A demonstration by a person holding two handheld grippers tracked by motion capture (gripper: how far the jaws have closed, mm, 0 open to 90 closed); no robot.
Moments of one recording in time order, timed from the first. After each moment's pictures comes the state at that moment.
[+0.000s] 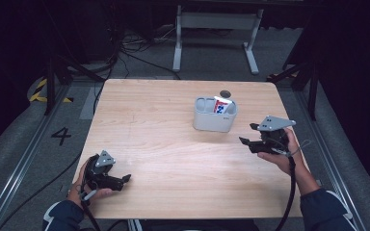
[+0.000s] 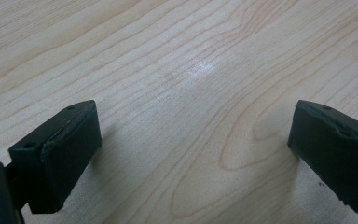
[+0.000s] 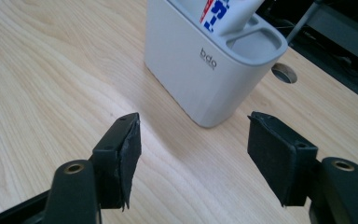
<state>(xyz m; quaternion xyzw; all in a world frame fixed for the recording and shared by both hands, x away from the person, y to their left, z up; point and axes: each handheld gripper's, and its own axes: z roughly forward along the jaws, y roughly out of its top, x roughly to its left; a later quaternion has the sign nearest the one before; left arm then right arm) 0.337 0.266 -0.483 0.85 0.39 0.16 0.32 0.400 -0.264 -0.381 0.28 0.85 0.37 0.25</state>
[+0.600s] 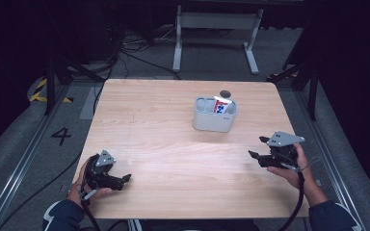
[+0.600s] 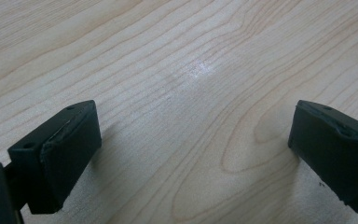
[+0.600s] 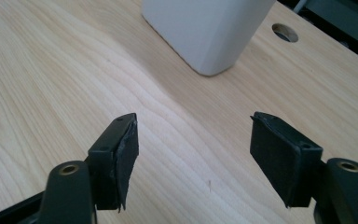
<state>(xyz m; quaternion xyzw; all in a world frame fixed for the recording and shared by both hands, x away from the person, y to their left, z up) 0.339 0.266 -0.483 0.85 0.39 0.16 0.32 0.375 -0.295 -0.414 0.29 0.85 0.35 0.25</state>
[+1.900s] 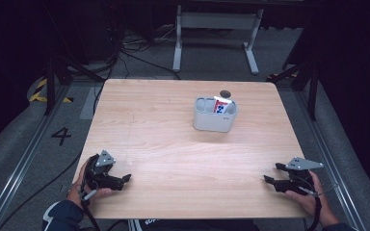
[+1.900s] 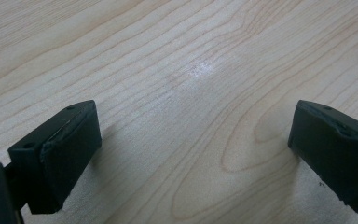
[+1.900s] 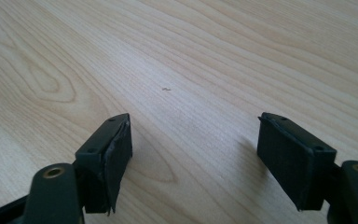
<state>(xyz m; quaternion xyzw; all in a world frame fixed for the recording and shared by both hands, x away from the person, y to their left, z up) 0.338 0.266 -0.483 0.85 0.39 0.16 0.32 0.329 -0.361 -0.485 0.40 0.82 0.37 0.17</state>
